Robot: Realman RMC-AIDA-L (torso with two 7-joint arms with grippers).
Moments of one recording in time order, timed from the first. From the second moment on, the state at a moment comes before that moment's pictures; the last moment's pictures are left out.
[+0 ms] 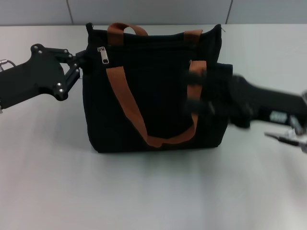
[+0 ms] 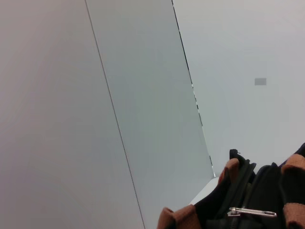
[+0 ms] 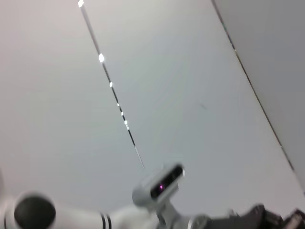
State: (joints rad) left arm -0.52 -2.05 0.46 0.55 1.87 1.62 -0.79; right arm 0.58 2.08 -0.74 -0.39 -1.68 -1.87 1.31
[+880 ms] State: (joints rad) left arm -0.51 -2.06 0.46 0.55 1.84 1.63 -0.75; right arm 0.87 2.06 -0.98 -0.63 -1.70 -1.50 2.00
